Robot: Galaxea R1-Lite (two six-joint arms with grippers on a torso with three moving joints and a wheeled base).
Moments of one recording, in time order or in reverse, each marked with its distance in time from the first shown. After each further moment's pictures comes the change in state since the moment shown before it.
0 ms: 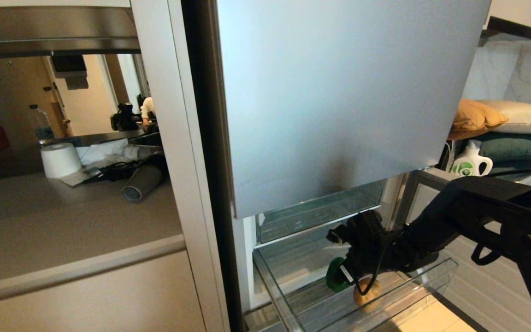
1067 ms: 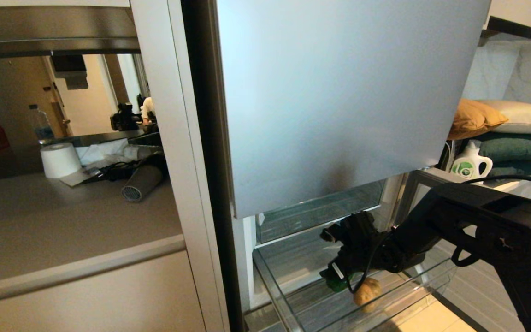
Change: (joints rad) left arm 0.000 0.000 0.000 0.000 0.000 0.000; right arm 0.007 0.086 -0.080 -0.055 0.045 0.006
